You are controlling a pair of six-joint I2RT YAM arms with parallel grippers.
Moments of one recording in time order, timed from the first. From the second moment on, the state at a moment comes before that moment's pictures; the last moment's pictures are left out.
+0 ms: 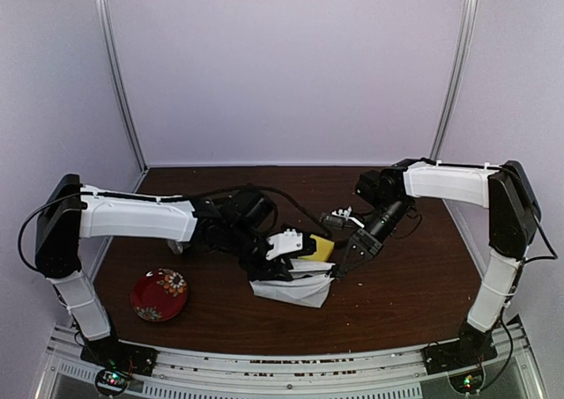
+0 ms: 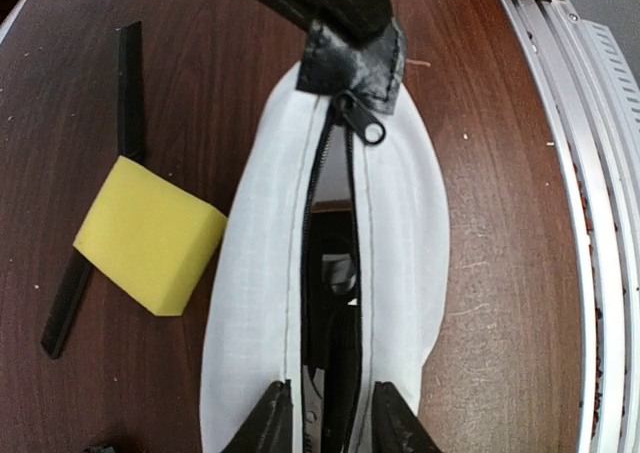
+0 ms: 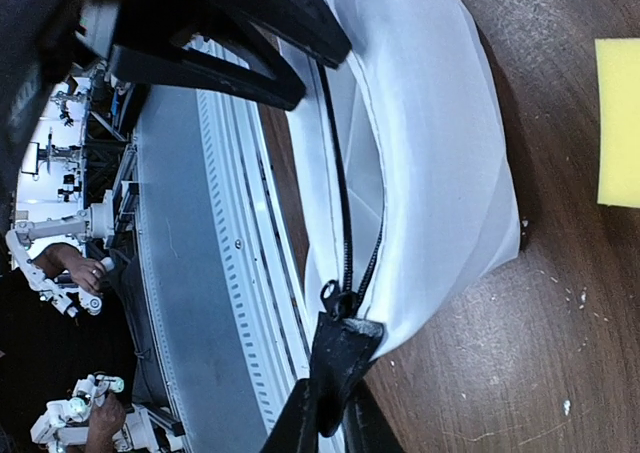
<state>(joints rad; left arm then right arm) -0.99 1.77 1.22 -0.40 0.35 0.53 0.55 1.81 1.34 -1.16 -0.92 -0.49</state>
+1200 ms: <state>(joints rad) -0.86 1.38 1.20 -0.42 -0.49 -0.31 0.33 1.23 1.18 -0.73 -0.48 -0.35</state>
